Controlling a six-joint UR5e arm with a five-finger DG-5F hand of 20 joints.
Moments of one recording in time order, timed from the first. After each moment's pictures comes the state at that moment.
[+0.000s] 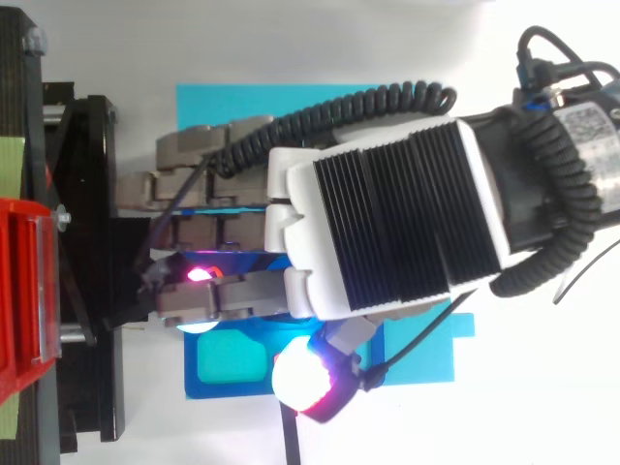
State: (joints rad) arm 0.05 -2.28 -0.98 -3.08 -1.82 -1.53
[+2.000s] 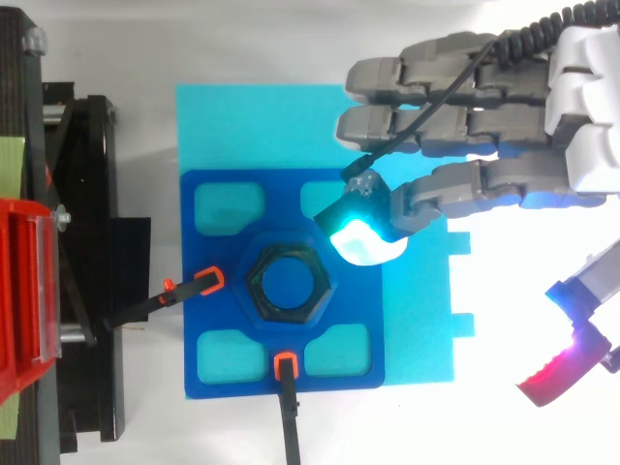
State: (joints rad) arm 0.03 -1.94 -1.39 -3.10 -1.69 -1.16
